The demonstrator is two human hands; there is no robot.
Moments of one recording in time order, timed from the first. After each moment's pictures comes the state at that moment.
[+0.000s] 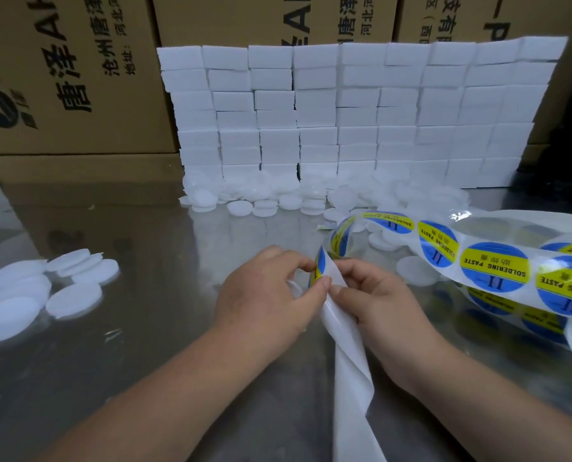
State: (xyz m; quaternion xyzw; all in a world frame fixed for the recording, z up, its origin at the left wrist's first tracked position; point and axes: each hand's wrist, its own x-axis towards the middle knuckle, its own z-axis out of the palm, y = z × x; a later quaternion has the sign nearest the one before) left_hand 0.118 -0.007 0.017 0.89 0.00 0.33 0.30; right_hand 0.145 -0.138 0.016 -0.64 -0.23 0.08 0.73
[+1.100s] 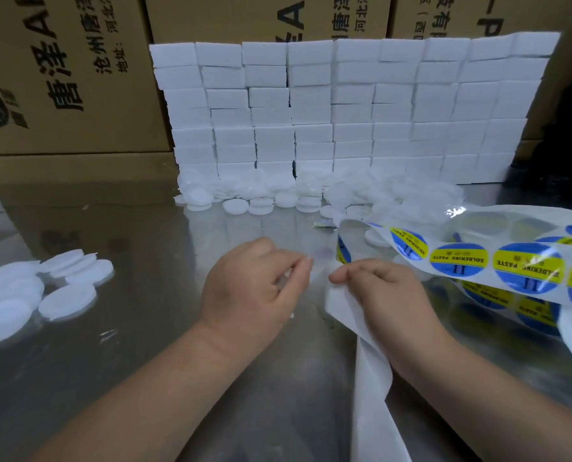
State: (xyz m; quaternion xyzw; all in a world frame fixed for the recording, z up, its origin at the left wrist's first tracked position) left_hand 0.112 0.002 0.025 0.87 -0.09 0.44 0.22; right_hand 0.155 -0.144 0.014 -0.75 -0.13 -0.04 0.65
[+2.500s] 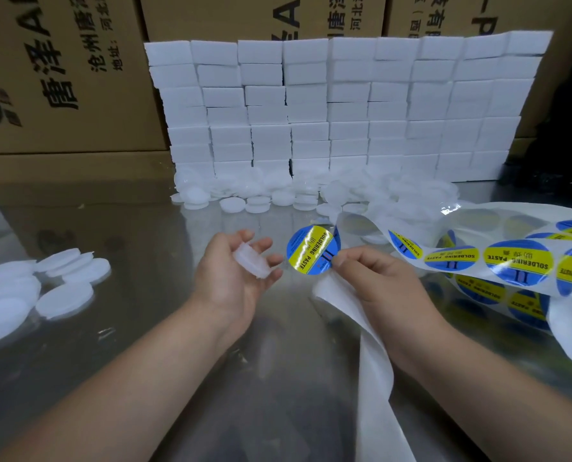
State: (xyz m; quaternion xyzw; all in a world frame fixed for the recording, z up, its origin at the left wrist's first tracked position) left_hand 0.135 0.008 0.030 0.45 0.09 0.17 0.87; right_hand 0.146 -0.144 0.023 -0.68 -0.15 0.01 0.72
